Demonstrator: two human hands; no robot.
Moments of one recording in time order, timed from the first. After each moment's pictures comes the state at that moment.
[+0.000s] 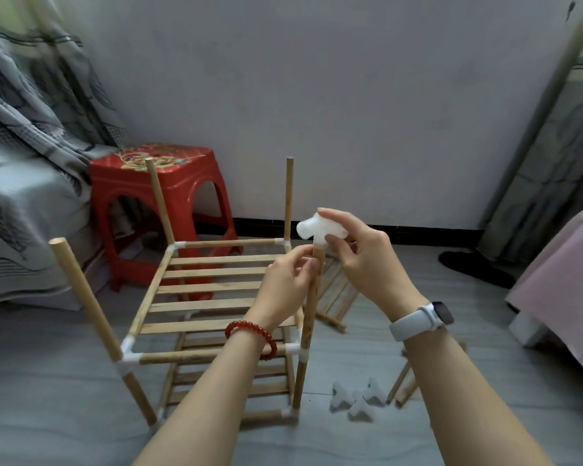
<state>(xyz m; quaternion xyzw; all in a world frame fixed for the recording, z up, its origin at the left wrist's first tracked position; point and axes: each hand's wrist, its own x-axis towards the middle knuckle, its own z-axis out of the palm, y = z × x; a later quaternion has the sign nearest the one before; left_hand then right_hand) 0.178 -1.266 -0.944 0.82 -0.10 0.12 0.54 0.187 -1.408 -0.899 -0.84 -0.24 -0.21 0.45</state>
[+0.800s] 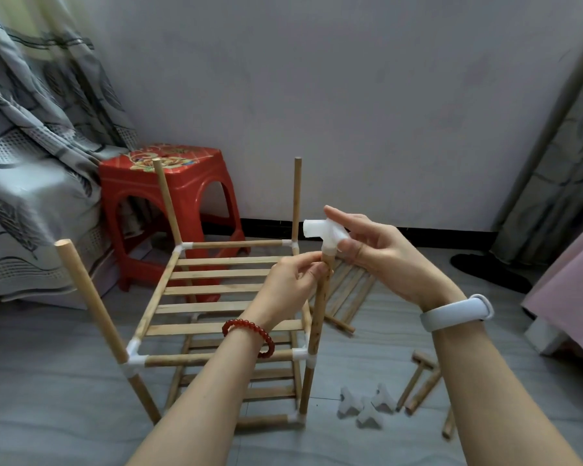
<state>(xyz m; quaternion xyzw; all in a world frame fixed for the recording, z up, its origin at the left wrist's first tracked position) 0.186 -1.258 -0.942 0.82 -0.12 0.05 0.56 0.196 -1.426 -0.883 -0.73 -0.30 0.07 0.61</state>
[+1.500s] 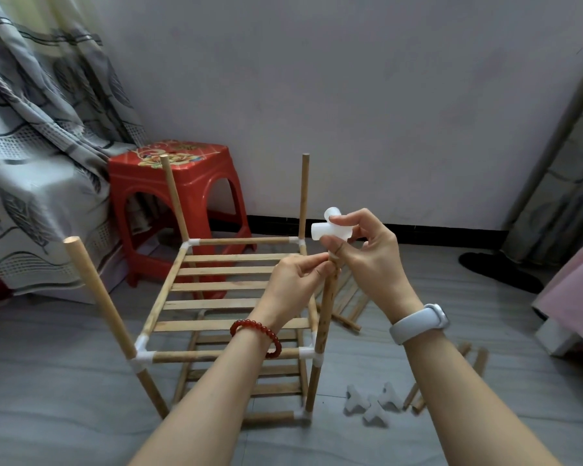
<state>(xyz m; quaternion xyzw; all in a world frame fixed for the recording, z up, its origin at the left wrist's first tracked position) 0.186 -1.255 -0.948 0.80 -0.11 0.09 0.59 0.198 -1.389 -0.910 -0.72 -0.23 -0.16 0.63</state>
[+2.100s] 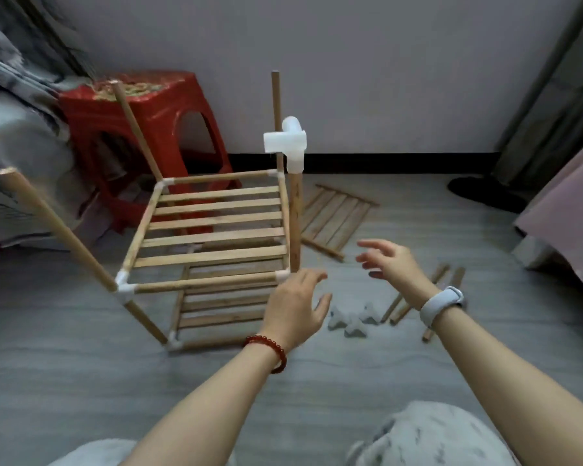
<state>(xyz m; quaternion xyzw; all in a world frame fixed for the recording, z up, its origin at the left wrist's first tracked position) 0.119 -1.306 -1.059 0.94 -0.13 0.13 0.29 0.191 -1.491 -1.036 -0.80 0.00 0.07 0.60</state>
